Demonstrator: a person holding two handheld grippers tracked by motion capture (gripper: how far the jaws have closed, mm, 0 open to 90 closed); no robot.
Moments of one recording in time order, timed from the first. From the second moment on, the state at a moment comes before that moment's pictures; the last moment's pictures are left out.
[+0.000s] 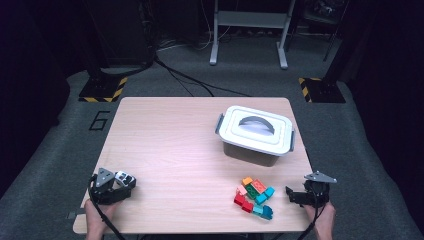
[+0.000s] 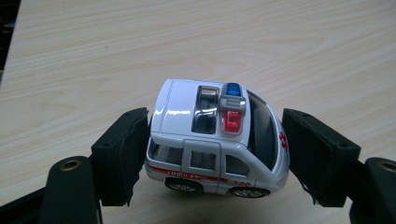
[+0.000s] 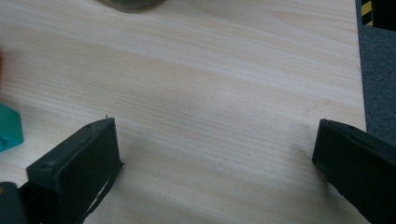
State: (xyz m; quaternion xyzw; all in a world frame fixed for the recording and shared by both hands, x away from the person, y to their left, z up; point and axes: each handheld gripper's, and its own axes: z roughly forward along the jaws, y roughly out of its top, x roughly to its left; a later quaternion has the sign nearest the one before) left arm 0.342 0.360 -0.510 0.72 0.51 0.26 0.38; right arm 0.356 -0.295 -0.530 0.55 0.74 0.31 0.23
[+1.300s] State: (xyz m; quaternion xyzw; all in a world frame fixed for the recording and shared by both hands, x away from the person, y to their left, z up) left arm 0.366 0.400 -0.528 0.68 0.60 0.29 0.30; right arm 0.356 -0.295 -0.530 0.55 0.74 0.31 0.23
